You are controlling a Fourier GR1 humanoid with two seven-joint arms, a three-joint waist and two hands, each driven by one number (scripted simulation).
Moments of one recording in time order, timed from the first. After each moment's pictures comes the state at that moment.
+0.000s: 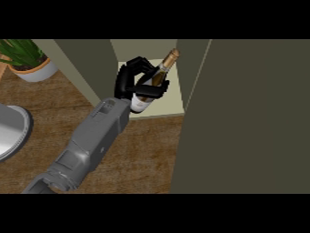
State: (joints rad) left arm -0.97 0.00 -0.21 -0.35 0.41 0.36 -0.46; right arm 0.18 -0.56 0.66 -2.50 0.02 -0.57 0.16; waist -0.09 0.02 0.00
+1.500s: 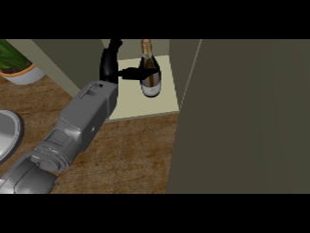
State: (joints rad) left arm -1.16 0.07 -0.13 -0.08 0.39 0.47 -0.56; right arm 0.24 -0.57 0.69 -2.49 -0.01 -0.50 0.02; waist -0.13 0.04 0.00
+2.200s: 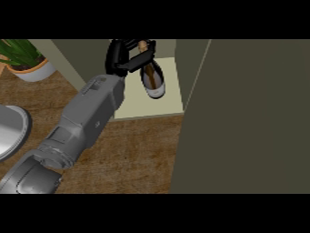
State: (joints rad) left arm -1.19 0.05 -0.05 -0.15 0.46 0.19 -0.64; right arm 0.29 -0.60 0.67 -2.50 -0.01 -0.50 0.00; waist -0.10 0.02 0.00
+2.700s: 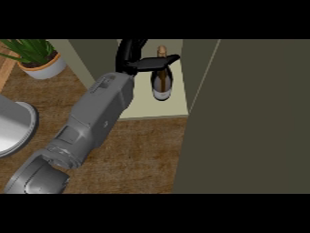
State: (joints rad) left arm -1.21 0.01 -0.04 -0.18 0.47 0.13 -0.61; right arm 0.33 -0.63 0.64 -2.51 -0.01 -0.51 0.00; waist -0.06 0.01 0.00
